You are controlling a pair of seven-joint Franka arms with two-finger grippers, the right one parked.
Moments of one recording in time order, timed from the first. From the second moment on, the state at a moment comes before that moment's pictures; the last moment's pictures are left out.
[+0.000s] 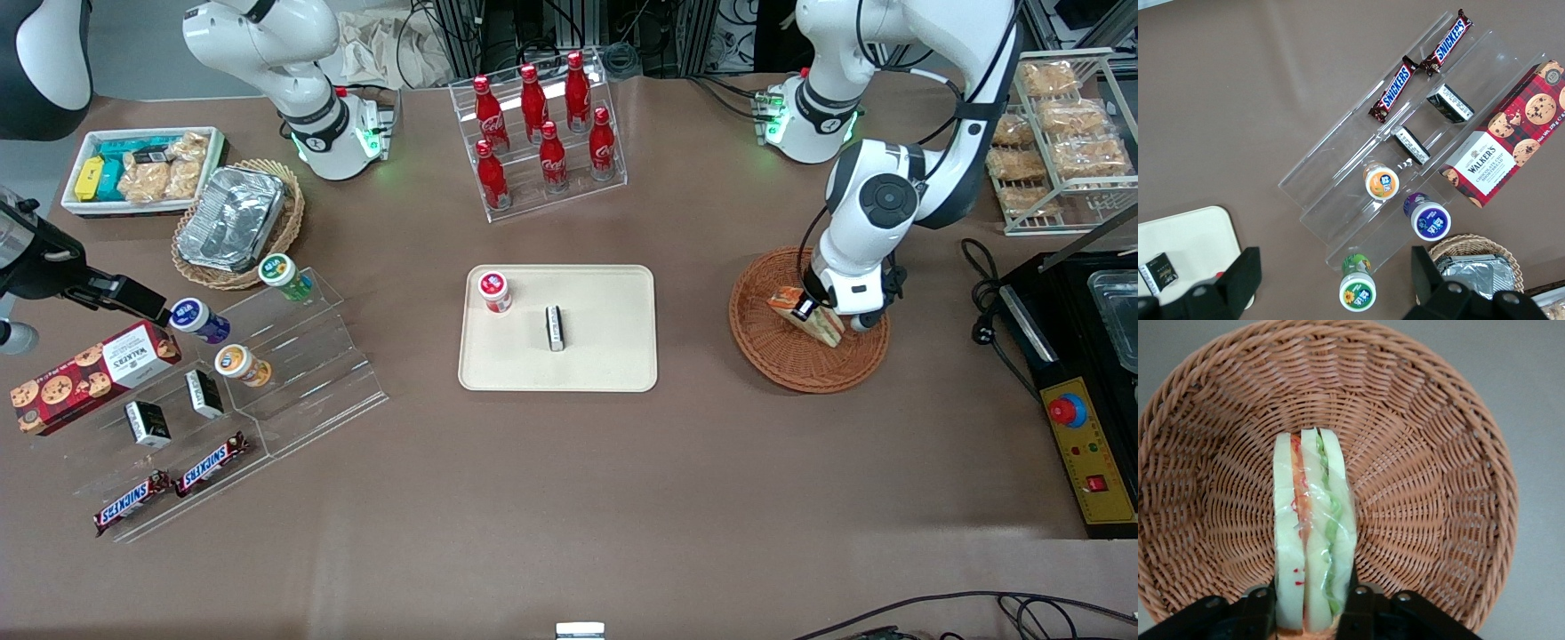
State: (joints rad) arm -0.09 0.05 -0.15 -2.51 0.09 2.55 -1.21
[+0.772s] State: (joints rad) arm -0.07 -0.04 -0.14 -1.98 0.09 1.65 -0.87
